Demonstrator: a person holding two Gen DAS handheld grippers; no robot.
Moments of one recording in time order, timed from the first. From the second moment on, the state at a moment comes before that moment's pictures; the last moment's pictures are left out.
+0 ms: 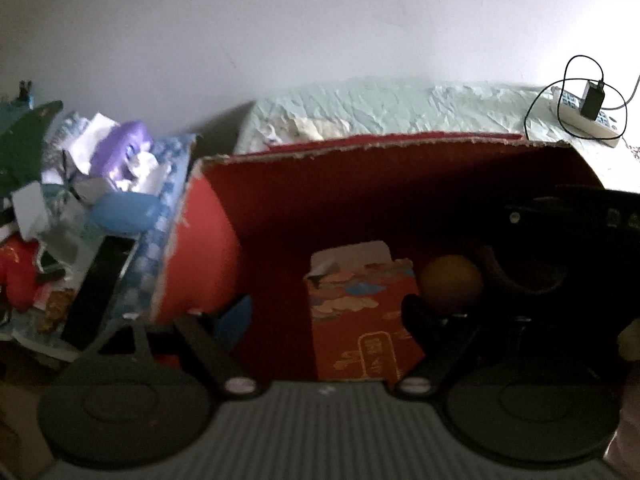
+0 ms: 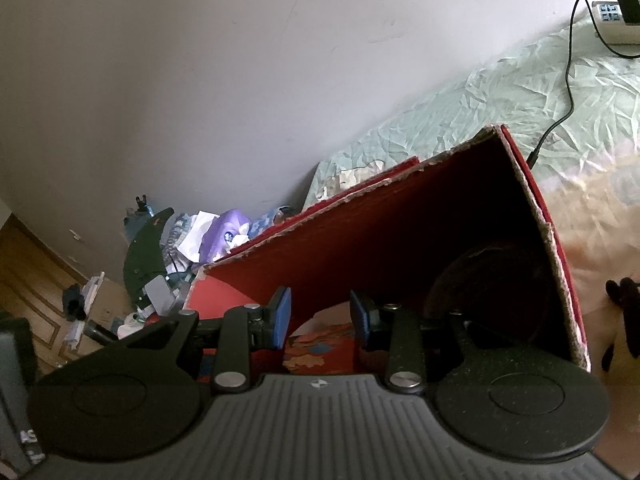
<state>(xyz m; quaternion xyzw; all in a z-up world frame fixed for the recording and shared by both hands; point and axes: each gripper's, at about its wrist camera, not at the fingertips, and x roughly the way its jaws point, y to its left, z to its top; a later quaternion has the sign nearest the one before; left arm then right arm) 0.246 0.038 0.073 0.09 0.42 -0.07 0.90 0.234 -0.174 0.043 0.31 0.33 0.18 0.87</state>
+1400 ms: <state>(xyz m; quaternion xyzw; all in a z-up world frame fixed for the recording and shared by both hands) 0.112 0.098 0.116 0.06 0.27 -0.02 0.96 0.158 -0.152 0.079 0.22 0.27 0.15 0.92</state>
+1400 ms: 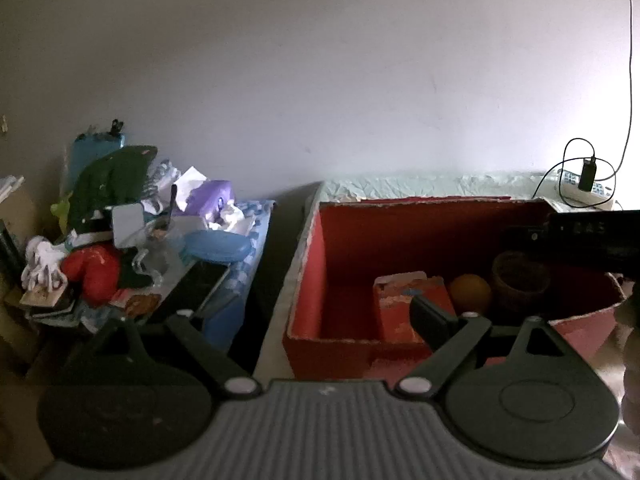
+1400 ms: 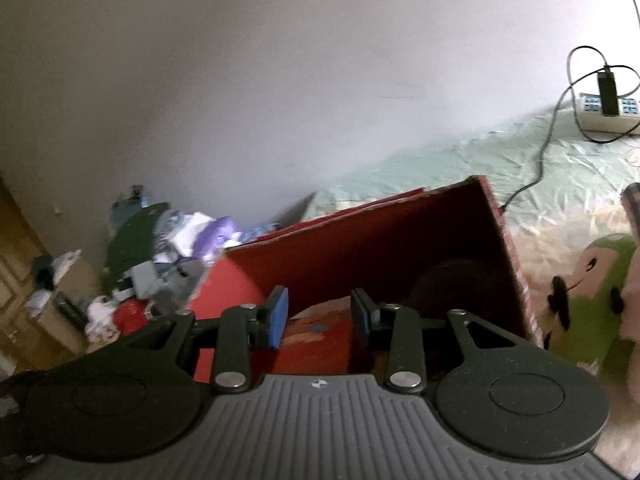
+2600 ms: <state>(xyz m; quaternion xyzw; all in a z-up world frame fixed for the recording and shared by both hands) 0.030 0.151 0.028 -0.03 0.34 -0.02 0.94 0.087 -0.111 -0.029 0.31 0.31 0.31 0.84</state>
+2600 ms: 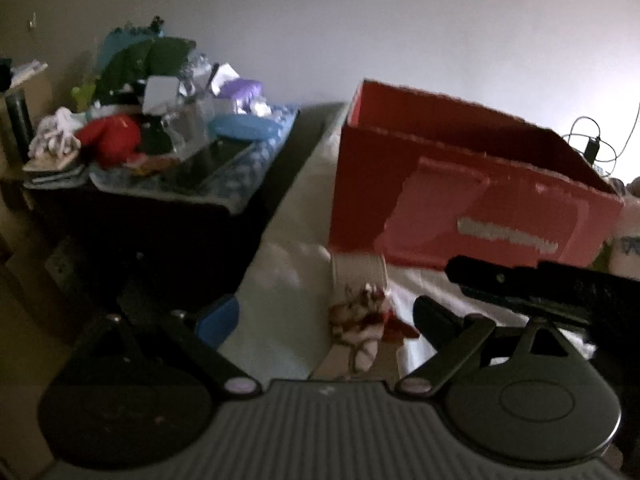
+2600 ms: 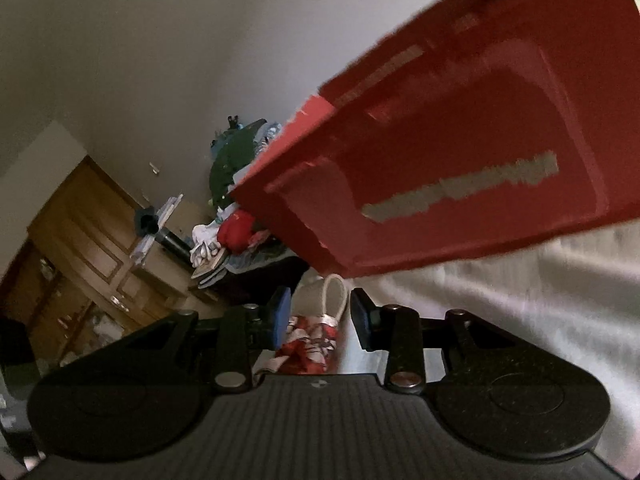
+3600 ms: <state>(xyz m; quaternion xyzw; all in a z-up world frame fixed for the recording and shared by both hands) 0.054 0.140 -0.024 -0.04 0.36 -0.07 0.93 0.095 -0.102 -0.057 0.34 0.35 0.36 0.79</state>
